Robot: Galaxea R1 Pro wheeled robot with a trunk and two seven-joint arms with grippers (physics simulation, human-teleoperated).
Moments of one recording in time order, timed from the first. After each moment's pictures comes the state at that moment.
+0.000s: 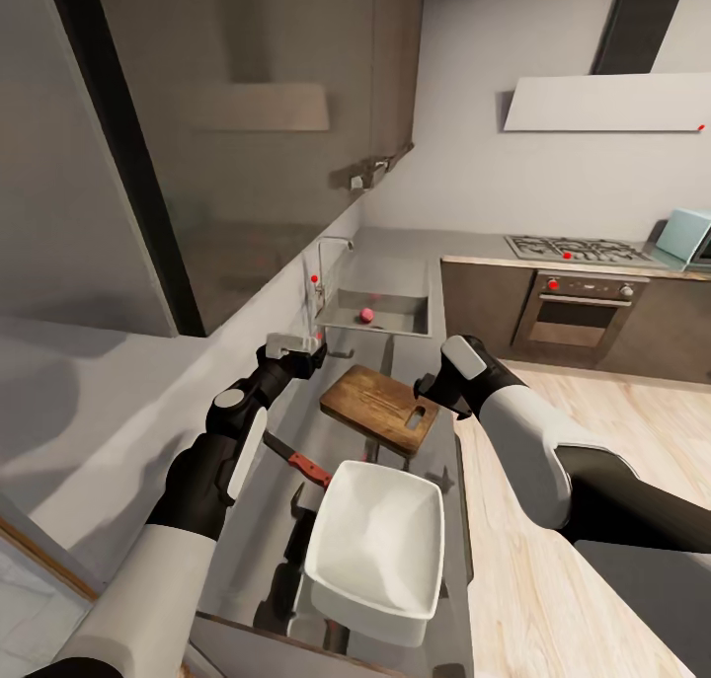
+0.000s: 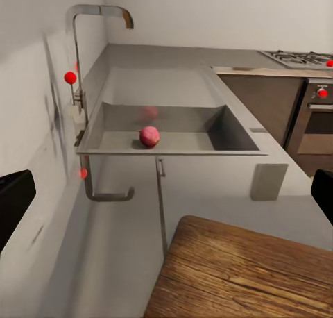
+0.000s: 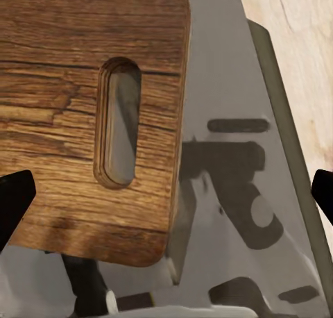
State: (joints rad) left arm -0.76 -0.12 -0.11 -1.22 0.00 0.31 -0.12; right arm -1.31 0.13 -0.15 -0.29 -0.69 0.75 -0.75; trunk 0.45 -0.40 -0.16
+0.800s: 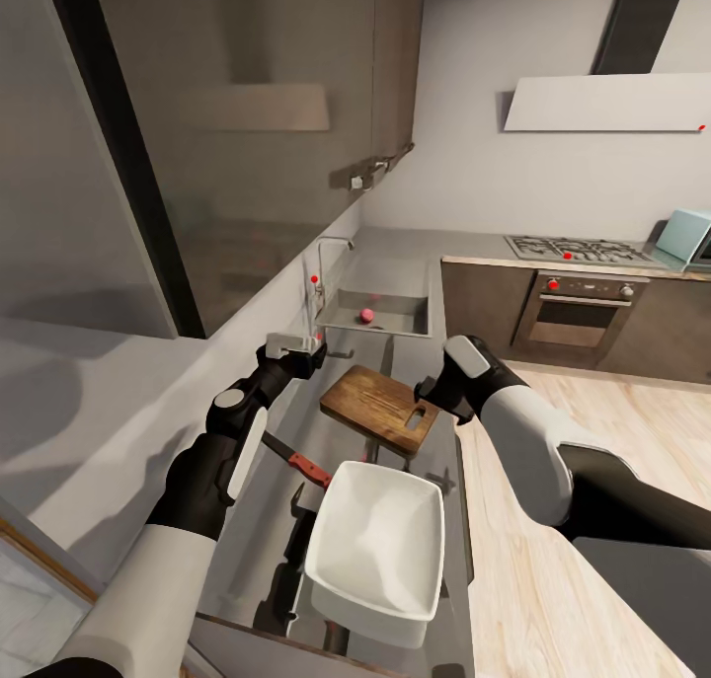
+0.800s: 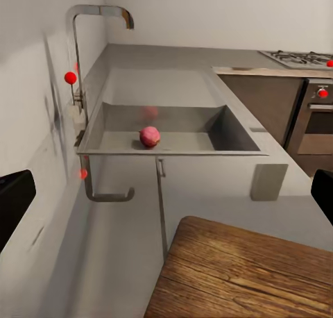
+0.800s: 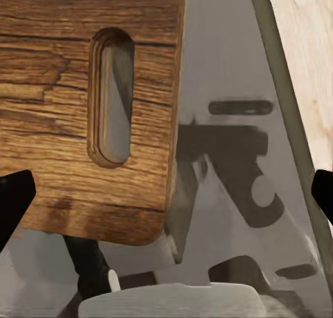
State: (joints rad) left arm -0.76 -0.12 -0.11 -1.22 0.00 0.31 -0.12; right arm -1.31 0.13 -0.22 -0.29 -0.69 0.80 -0.78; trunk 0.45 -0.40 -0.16
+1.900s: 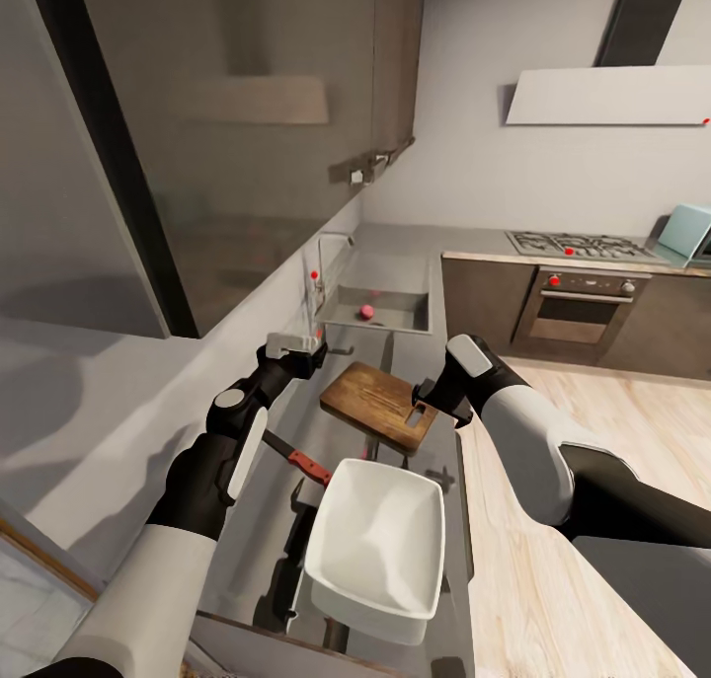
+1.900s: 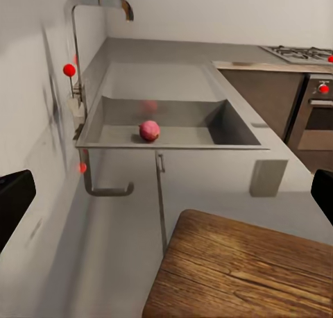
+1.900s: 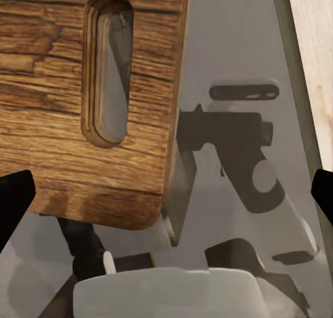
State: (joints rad) left arm -0.76 -0.12 -0.11 -1.22 0.00 0.31 -0.12; right arm -1.31 0.13 -0.24 -0.30 -0.69 0.86 -0.78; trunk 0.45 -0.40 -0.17
